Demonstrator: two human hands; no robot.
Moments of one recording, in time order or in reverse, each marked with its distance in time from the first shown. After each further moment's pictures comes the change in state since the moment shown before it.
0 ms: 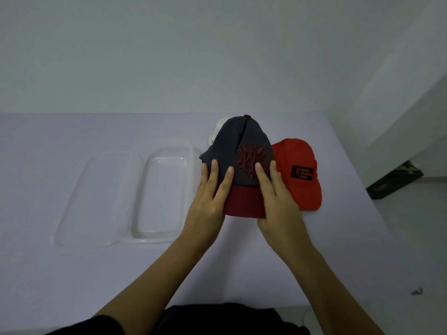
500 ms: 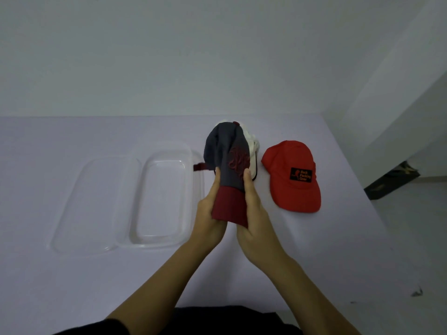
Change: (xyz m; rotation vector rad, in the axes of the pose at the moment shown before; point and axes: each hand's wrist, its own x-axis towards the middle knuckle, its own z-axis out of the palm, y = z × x) left_hand 0.012 0.019 -0.005 -0.839 -0.126 -0.546; right_hand -0.001 -0.030 0.028 0.559 -0.148 0.035
